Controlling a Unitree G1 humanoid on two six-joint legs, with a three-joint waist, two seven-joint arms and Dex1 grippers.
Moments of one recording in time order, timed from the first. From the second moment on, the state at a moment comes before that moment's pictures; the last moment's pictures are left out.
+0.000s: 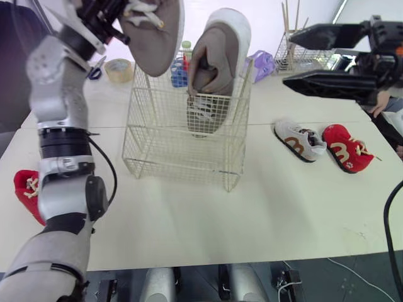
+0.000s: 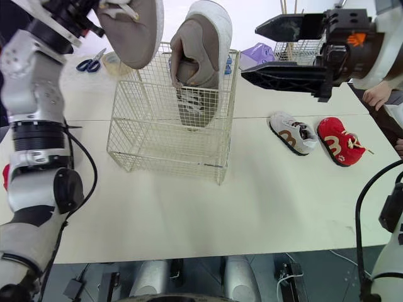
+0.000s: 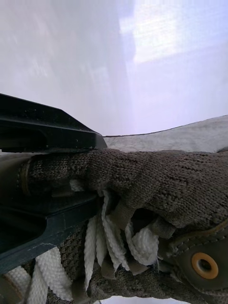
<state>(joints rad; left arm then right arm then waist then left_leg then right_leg) -1.17 0.47 0.26 0.60 -0.33 -0.09 -0.68 -1.05 -1.04 -0.24 -0.25 0.94 1.09 1.02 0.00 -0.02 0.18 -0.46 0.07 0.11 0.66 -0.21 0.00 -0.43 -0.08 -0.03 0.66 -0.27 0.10</state>
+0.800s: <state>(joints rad) -1.14 0.32 0.20 0.87 -0.22 -0.47 -0.64 -0.96 -1.06 -0.29 -0.35 1.09 1.16 0.82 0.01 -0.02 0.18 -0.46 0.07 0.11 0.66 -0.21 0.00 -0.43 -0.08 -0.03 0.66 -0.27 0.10</state>
